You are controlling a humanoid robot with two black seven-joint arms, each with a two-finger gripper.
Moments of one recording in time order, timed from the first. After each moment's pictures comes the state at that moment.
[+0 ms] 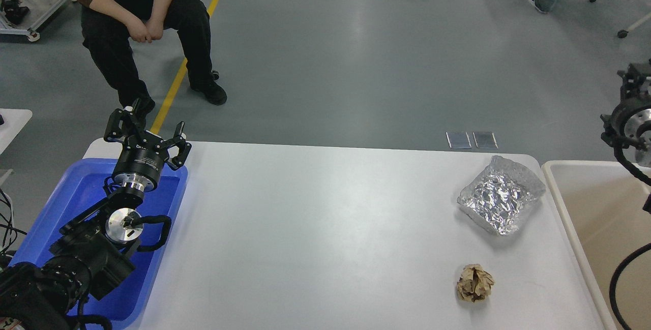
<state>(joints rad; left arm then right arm) -0.71 0.21 -0.76 -0.21 -0.11 -0.63 -0.56 1.09 -0.38 0.23 -0.02 0.01 0.07 0.06</state>
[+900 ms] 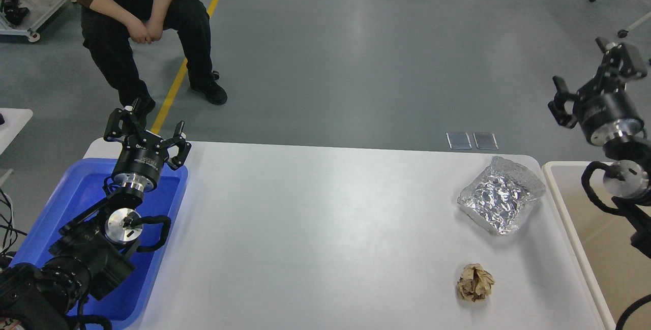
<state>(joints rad) -0.71 0.21 -0.76 -0.21 -0.11 -0.63 -0.56 0.77 -0.54 0.65 0.65 0.00 0.11 0.49</state>
